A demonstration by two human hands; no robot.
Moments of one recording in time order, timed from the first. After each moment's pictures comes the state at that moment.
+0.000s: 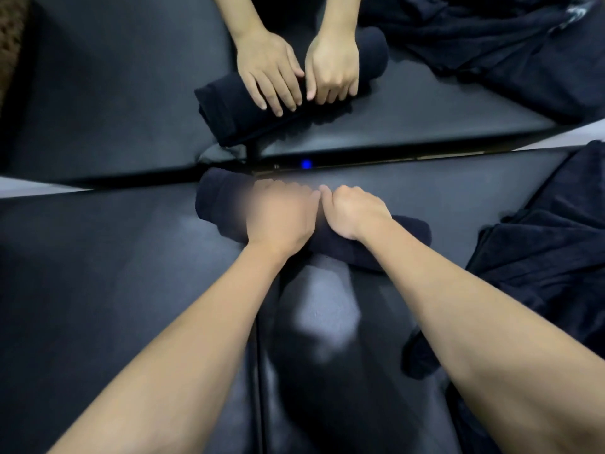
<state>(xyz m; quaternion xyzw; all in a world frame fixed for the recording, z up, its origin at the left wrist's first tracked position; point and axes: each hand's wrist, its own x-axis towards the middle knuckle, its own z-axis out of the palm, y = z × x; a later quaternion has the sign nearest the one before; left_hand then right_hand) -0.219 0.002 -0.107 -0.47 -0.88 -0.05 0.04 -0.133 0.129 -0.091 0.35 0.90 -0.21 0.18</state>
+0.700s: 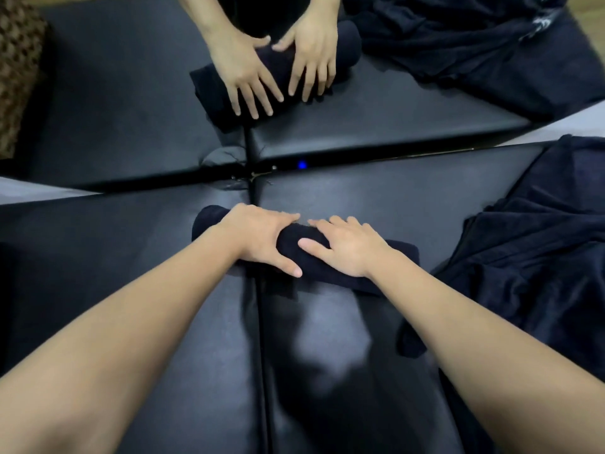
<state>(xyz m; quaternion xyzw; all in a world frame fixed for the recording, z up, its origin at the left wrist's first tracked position) -0.241 -0.038 -0.061 -0.57 -0.75 0.16 -0.28 -0.068 0.087 -0.084 0.22 0.91 -0.23 0.25</state>
